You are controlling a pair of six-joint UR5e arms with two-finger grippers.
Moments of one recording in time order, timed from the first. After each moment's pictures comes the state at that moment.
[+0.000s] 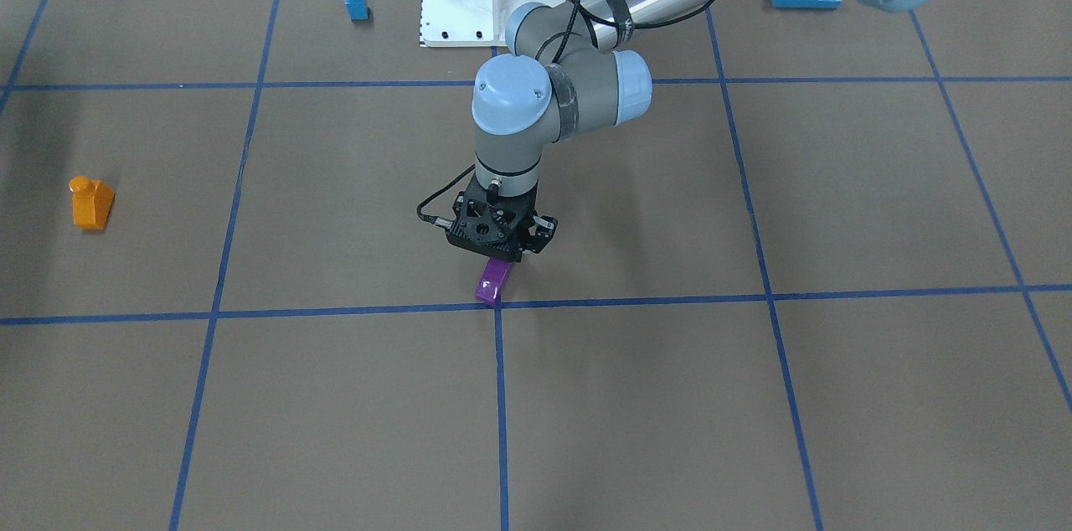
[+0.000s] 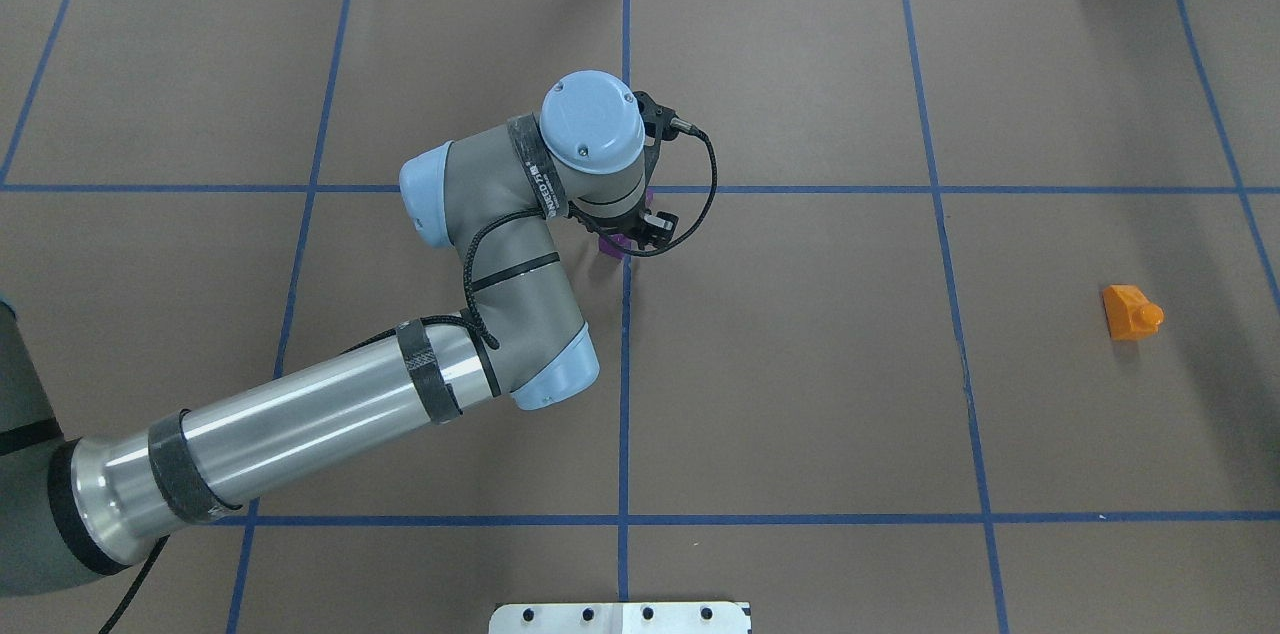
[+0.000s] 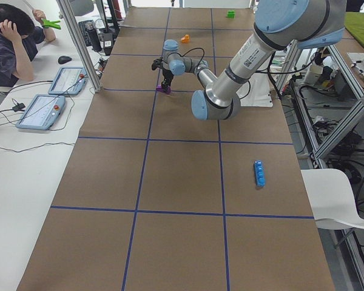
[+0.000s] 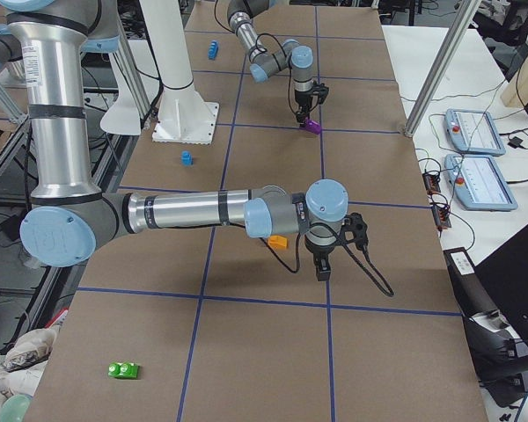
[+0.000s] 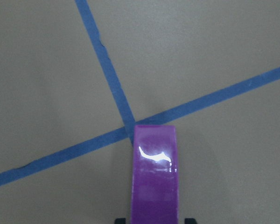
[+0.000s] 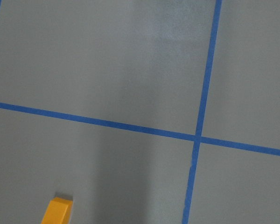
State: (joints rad) left arm -0.55 -2.53 -1.20 -1.81 -1.83 -0.84; right arm 1.53 -1.53 1.64 -1.50 2.42 0.01
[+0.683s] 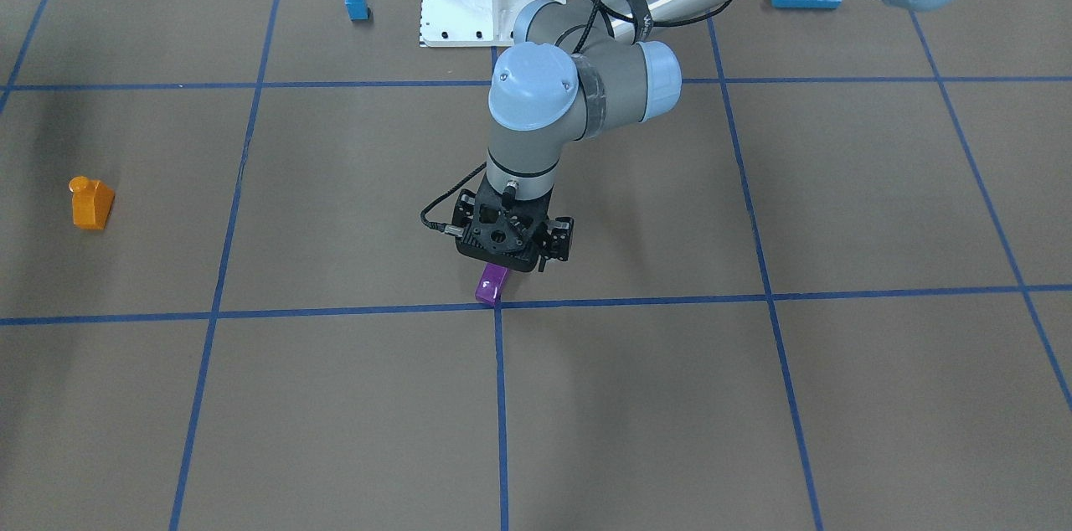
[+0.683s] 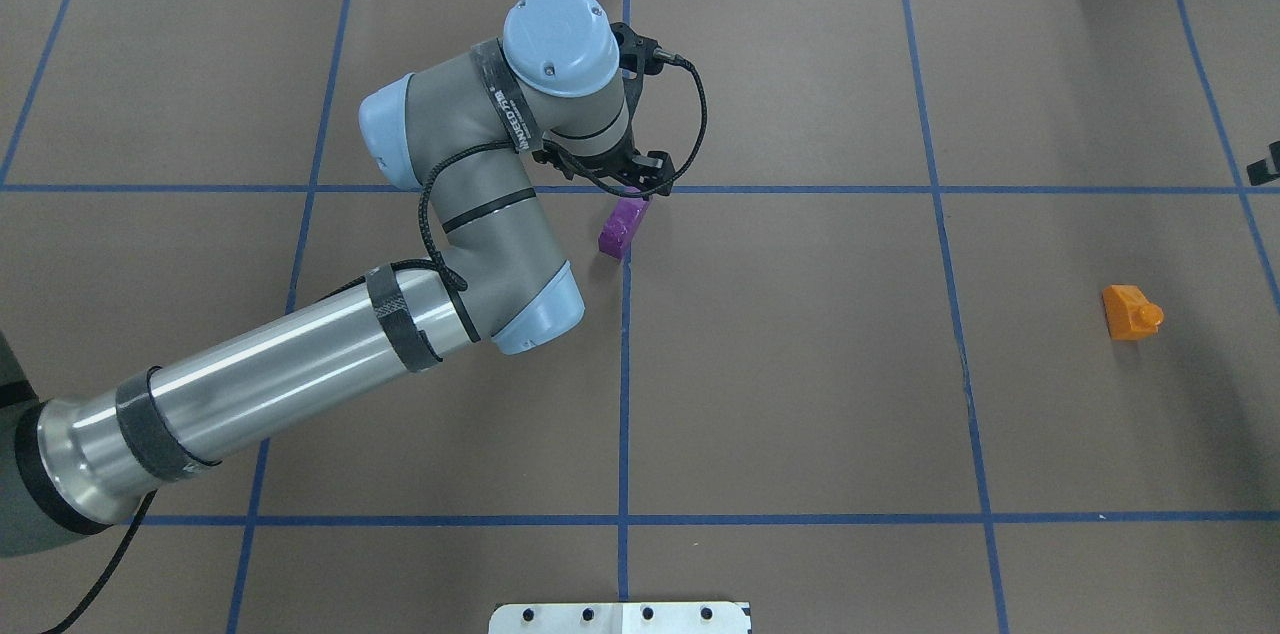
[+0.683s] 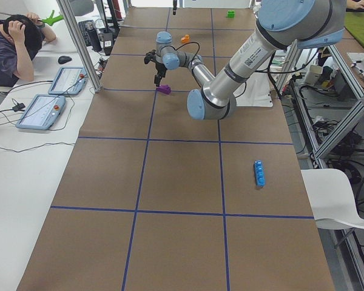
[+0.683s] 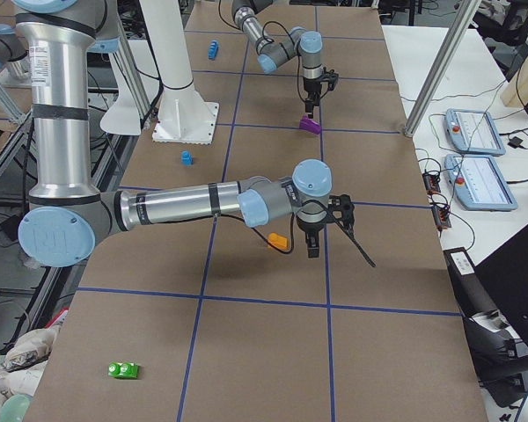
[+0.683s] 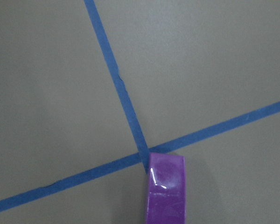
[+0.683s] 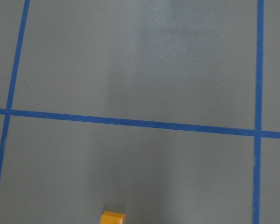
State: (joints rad) left arm -0.63 -2.54 -1.28 -1.75 -1.89 -0.85; right arm 1.32 -1.63 1.76 -1.22 2.35 0.45
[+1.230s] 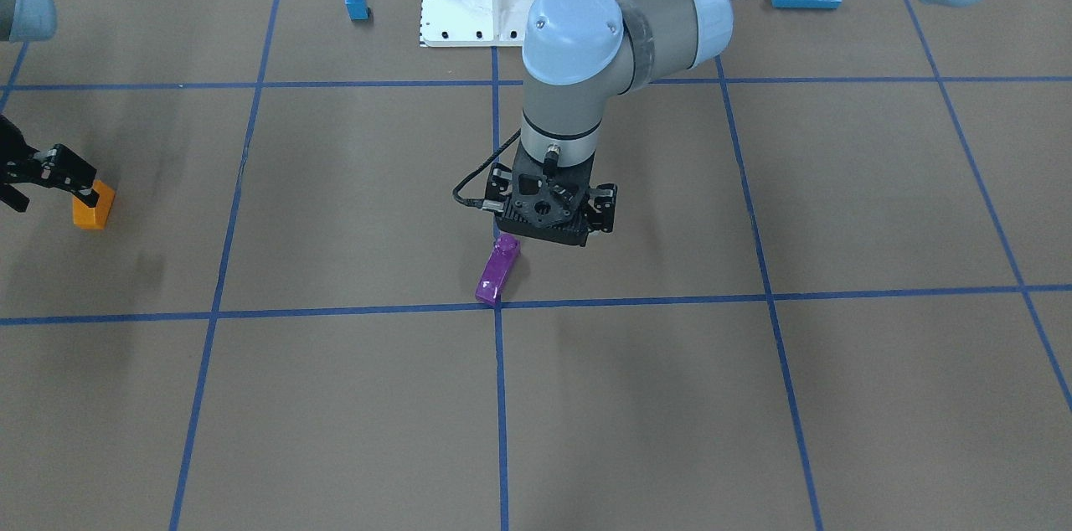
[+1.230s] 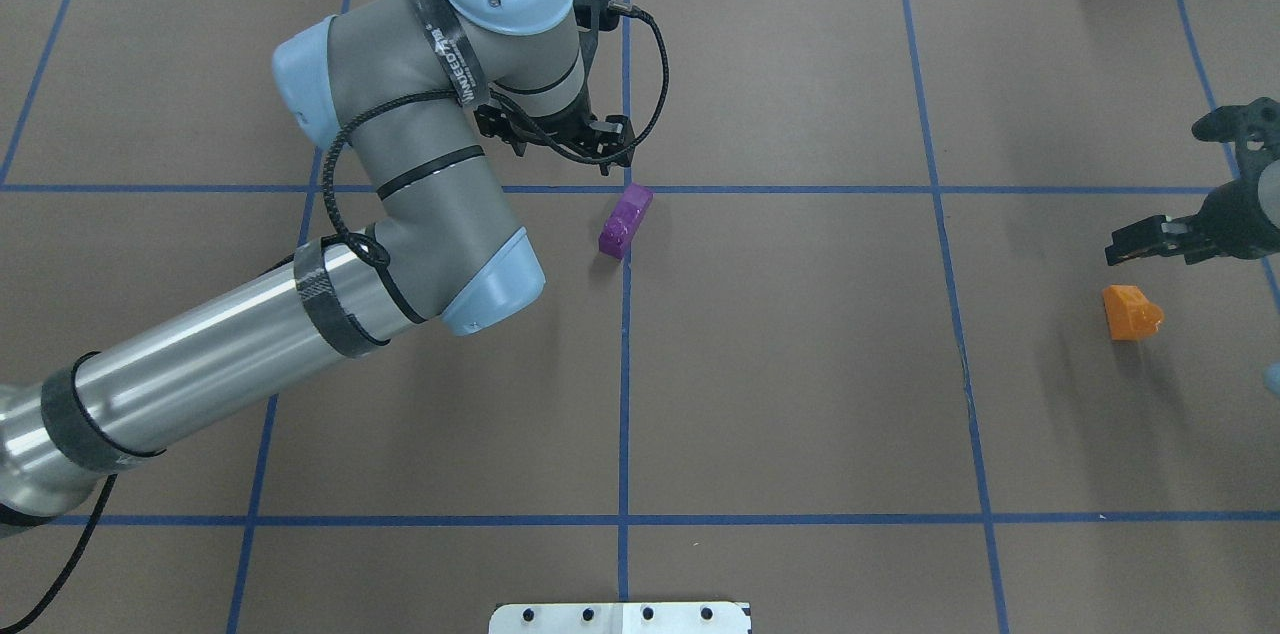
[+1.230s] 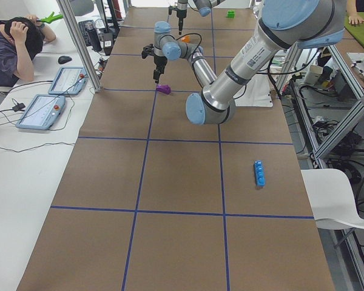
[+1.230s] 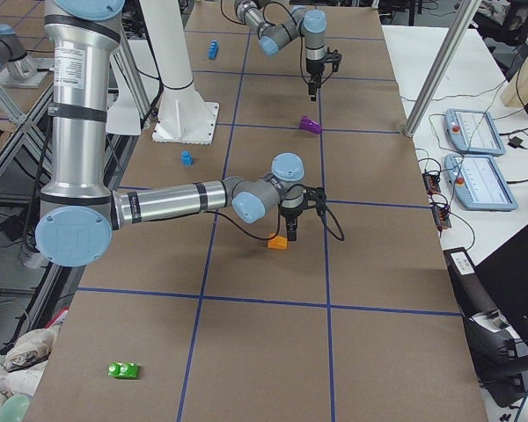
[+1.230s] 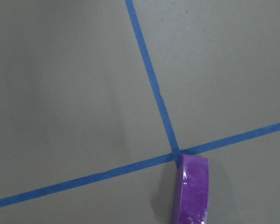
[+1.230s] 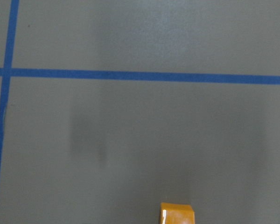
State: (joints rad) left arm -0.69 -2.47 -1.51 -1.51 -1.93 -0.85; right arm 1.00 -1.66 1.77 -1.08 2.15 0.76
